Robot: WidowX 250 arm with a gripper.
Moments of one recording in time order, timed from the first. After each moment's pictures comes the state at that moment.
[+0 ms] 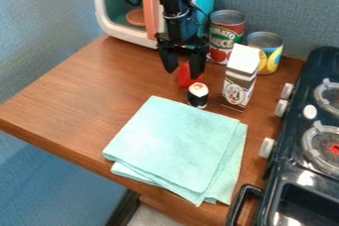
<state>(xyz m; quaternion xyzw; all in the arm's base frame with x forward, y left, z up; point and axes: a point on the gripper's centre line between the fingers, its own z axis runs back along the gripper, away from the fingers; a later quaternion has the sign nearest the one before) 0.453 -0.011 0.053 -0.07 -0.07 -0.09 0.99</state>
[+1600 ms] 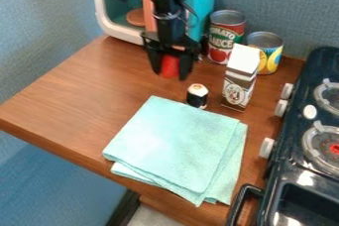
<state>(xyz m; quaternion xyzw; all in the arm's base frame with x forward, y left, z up) 0.424 0.008 0.065 -0.02 -0.08 0.00 1.00</state>
